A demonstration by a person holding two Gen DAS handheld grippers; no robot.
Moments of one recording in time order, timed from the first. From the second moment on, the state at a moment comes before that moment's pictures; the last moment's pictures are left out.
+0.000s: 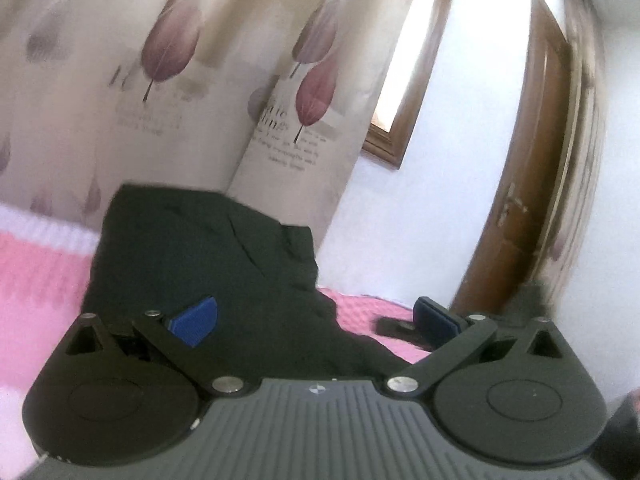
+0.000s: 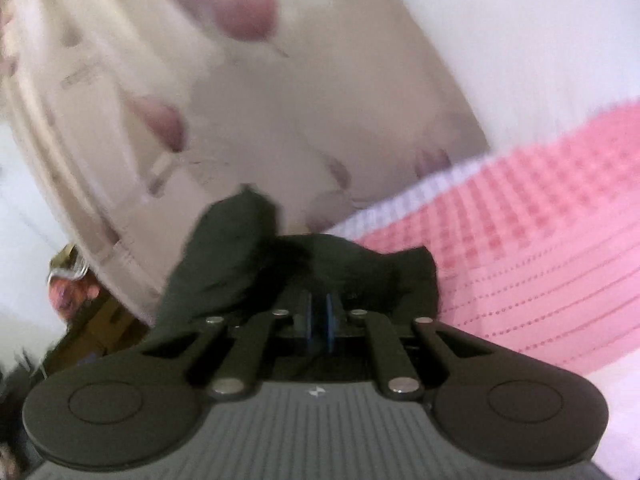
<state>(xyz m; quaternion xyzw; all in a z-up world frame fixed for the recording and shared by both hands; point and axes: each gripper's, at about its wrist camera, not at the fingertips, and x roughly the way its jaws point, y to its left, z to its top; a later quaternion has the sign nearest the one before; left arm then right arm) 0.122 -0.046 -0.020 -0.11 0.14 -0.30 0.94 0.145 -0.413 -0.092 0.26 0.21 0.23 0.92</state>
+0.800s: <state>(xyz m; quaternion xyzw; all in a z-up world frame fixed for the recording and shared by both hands) 0.160 -0.106 -0.078 -0.06 0.18 -0.31 0.93 0.080 -0.334 -0.085 0.04 0.21 0.20 0.96</state>
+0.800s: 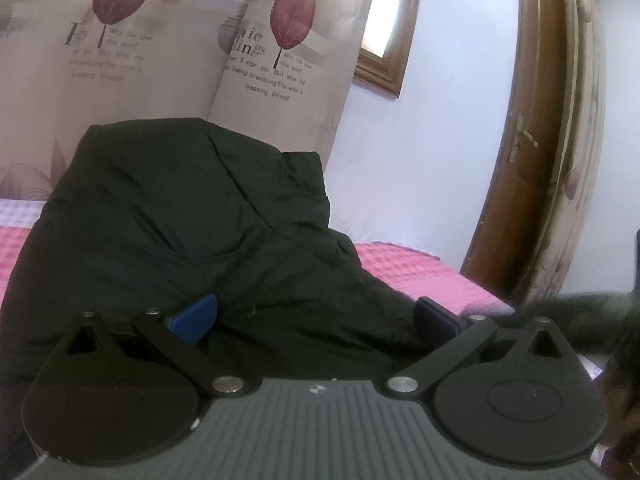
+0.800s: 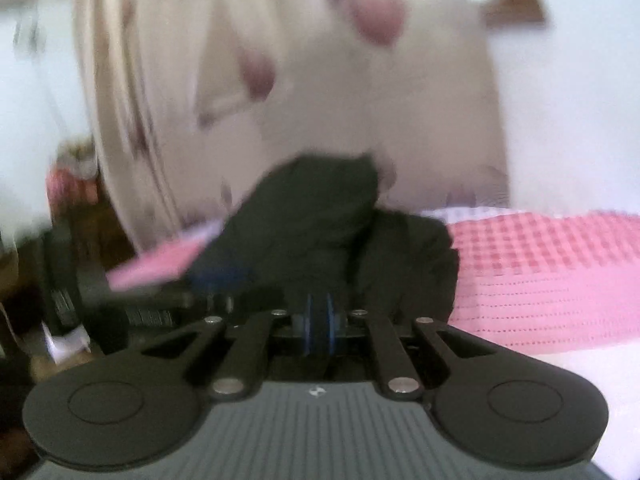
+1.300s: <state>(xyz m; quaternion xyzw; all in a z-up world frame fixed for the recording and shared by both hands) 0.159 -0.015 -0.080 -0.10 0.25 -0.16 0.95 0.101 -0.333 -0.135 -0.01 0.28 0.12 0.95</state>
